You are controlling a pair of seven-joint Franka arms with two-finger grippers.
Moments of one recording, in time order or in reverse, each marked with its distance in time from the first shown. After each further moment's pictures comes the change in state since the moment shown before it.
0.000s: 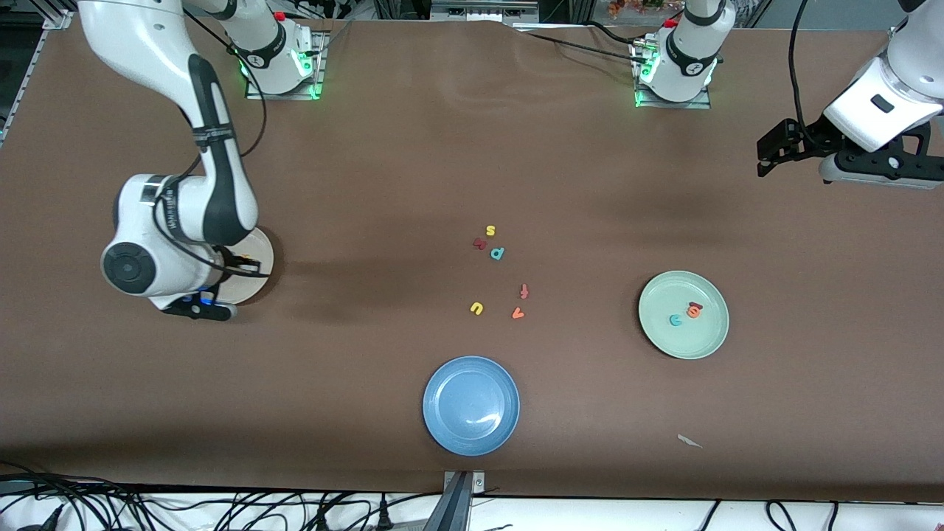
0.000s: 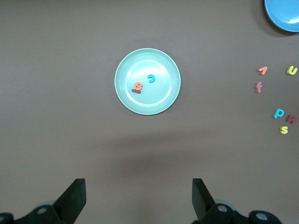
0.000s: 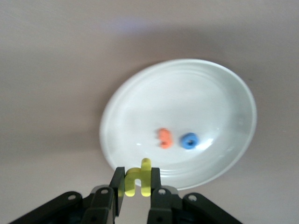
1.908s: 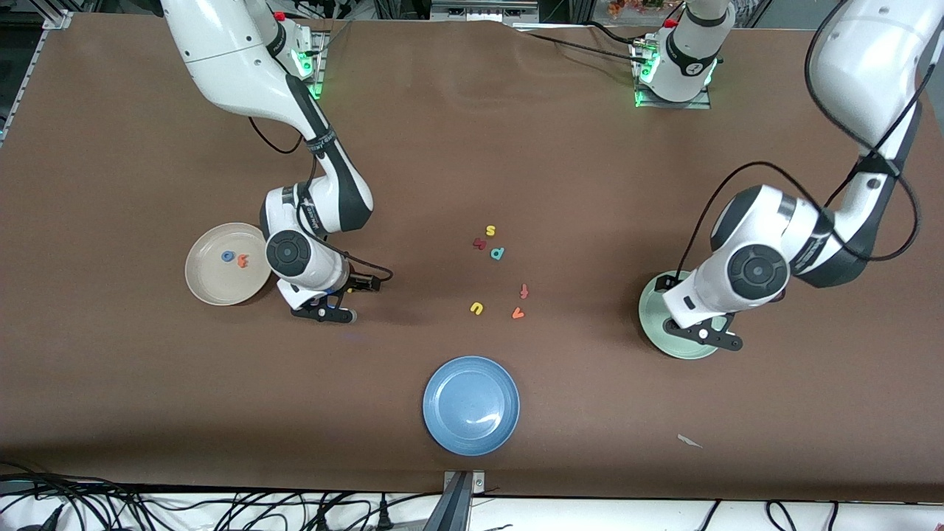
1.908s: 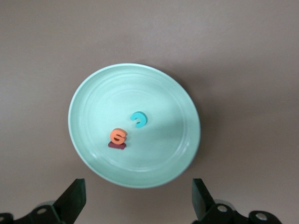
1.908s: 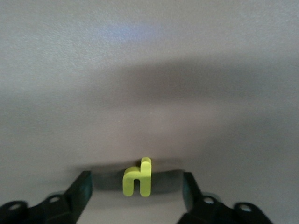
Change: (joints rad) left arm 0.408 0.699 -0.651 0.160 0.503 0.197 -0.208; right arm 0.013 0.150 0.368 0.034 0.014 0.416 0.365
